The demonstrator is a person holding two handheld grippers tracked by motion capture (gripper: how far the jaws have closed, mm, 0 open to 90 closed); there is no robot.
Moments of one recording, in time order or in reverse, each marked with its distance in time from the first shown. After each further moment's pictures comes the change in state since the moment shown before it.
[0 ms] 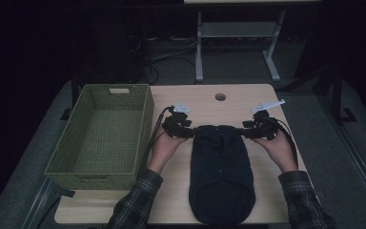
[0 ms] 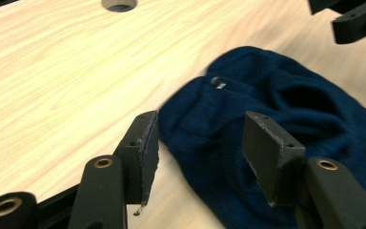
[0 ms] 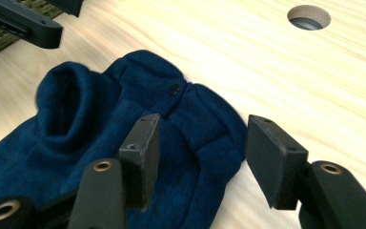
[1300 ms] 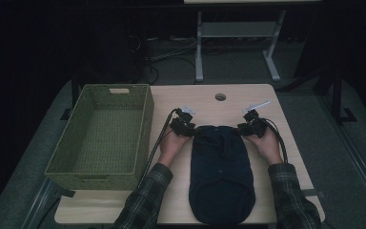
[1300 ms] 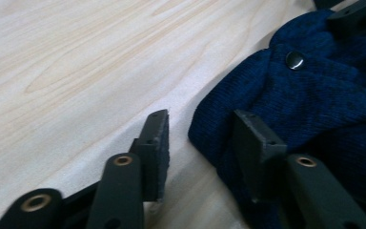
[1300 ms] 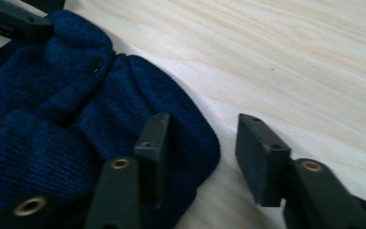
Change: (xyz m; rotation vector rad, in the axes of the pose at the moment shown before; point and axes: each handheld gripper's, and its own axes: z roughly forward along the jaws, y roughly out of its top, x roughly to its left) left arm 0.027 -0.015 0.066 0.068 -0.011 -0.020; right arm -0.036 -0.011 0.067 0.108 -0.027 0.064
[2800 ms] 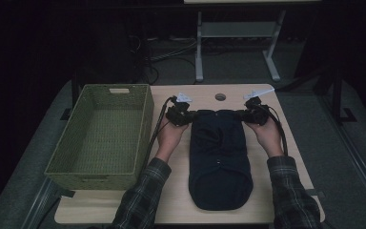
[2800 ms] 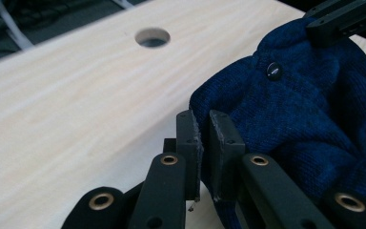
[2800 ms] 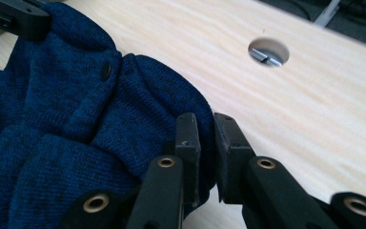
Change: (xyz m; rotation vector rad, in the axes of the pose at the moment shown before) left arm -0.009 0.037 -0.055 -0.162 0.080 0.031; right arm 0.018 0.042 -0.046 -0.126 -0.076 -0.083
